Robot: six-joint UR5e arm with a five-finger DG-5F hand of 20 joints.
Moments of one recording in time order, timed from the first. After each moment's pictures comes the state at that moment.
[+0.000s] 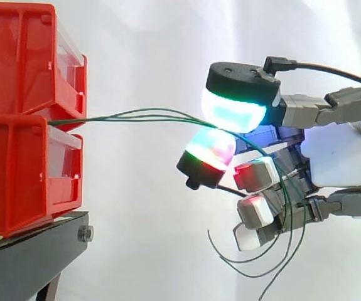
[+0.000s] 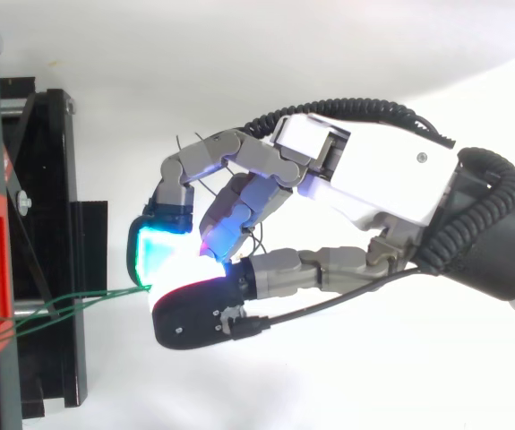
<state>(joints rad) 0.27 -2.24 -1.24 -2.83 -0.93 -0.13</state>
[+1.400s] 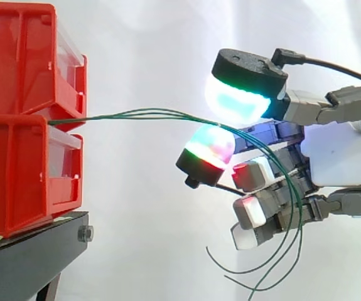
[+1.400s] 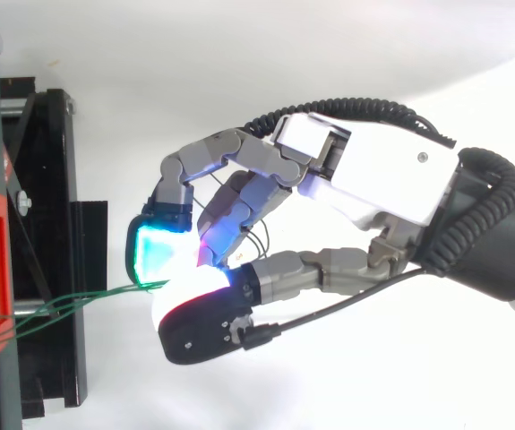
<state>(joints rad) 0.27 -2.24 -1.24 -2.83 -0.92 -0.13</state>
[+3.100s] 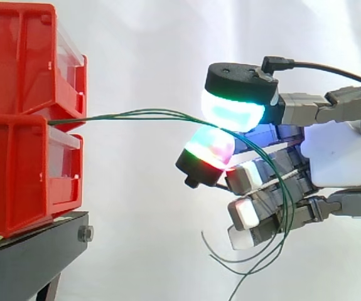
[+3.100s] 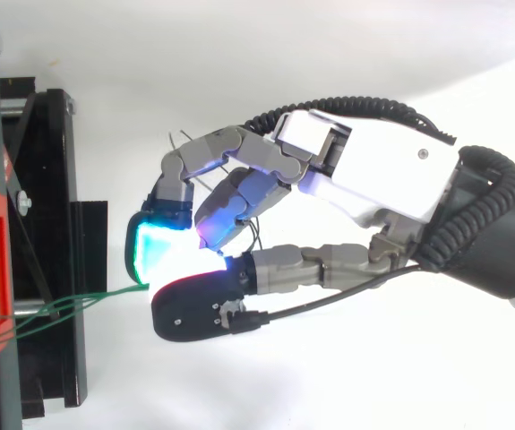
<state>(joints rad) 0.27 -2.24 -1.24 -2.83 -0.92 -0.12</state>
